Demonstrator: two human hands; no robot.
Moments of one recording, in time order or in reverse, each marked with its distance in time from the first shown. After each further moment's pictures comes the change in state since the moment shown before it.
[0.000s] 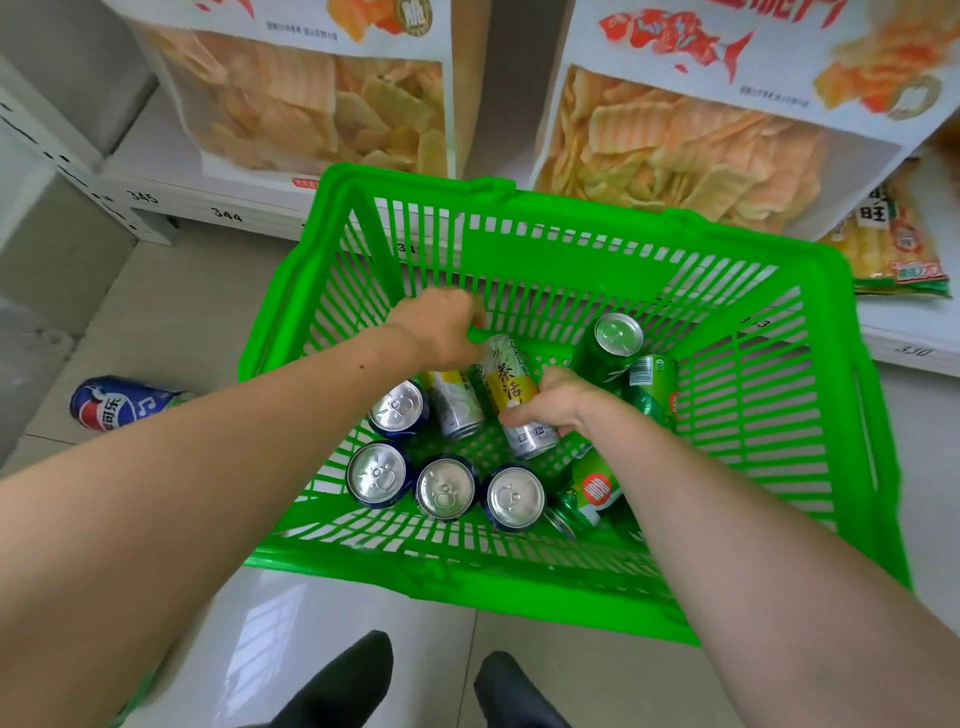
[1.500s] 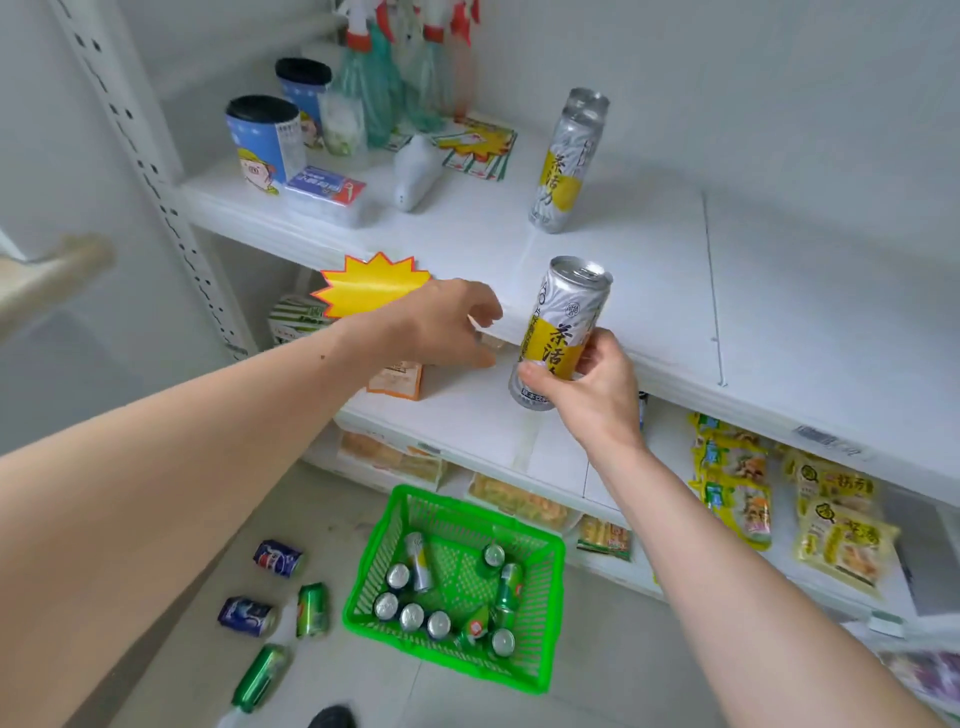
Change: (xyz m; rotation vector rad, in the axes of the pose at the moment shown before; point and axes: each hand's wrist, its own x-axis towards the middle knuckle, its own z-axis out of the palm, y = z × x) left_hand -0.350 0.195 -0.686 -0.296 0.333 0.144; right_hand -0.641 -0.340 -0.345 0.443 0.744 -0.682
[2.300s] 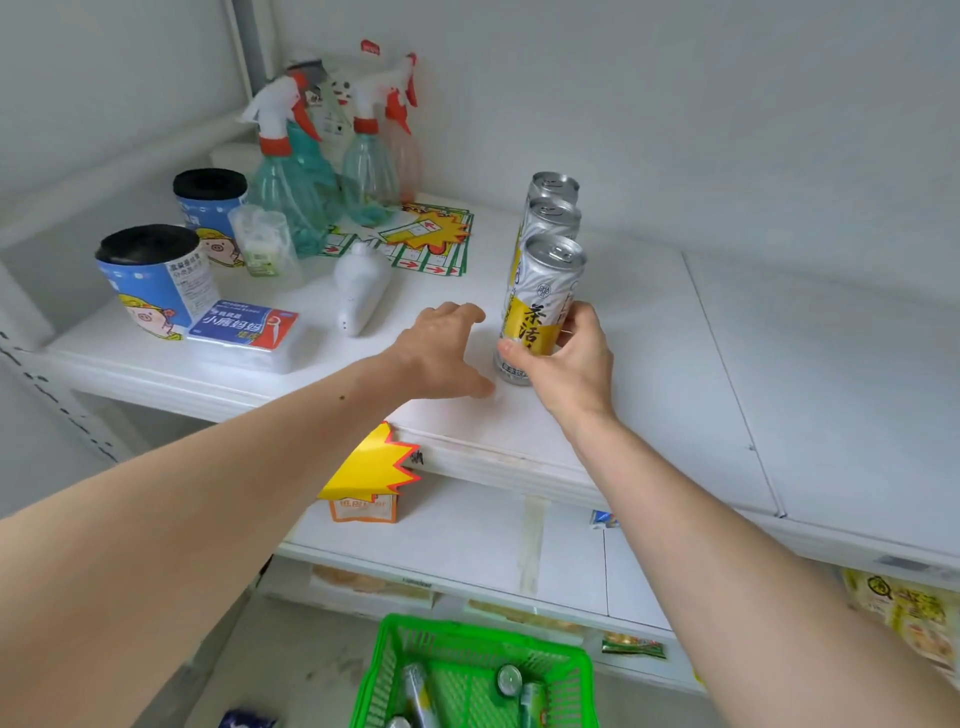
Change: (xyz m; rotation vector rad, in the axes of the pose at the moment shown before) left_hand 0.170 -0.041 -0.026 0.145 0.064 -0.026; right_hand 0.179 -0.034 0.053 0.038 0.189 -0.065
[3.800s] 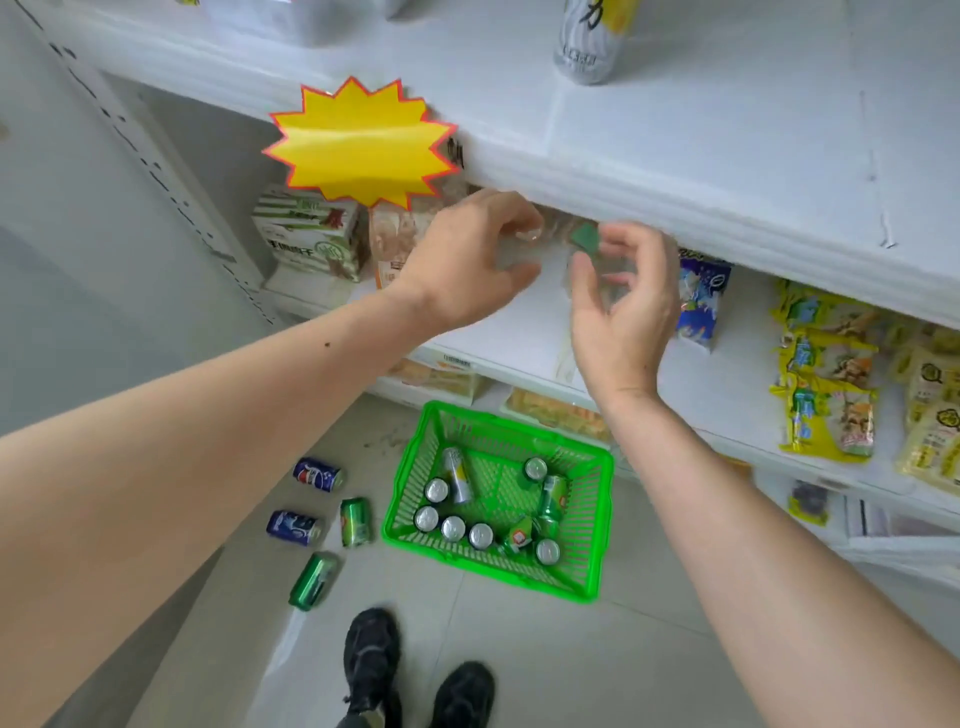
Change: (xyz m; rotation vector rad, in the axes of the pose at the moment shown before) left_hand -0.158 0.006 0.122 -0.219 0.243 0.080; right_hand -0.179 0.114 -0.030 0.018 0.144 -0.401
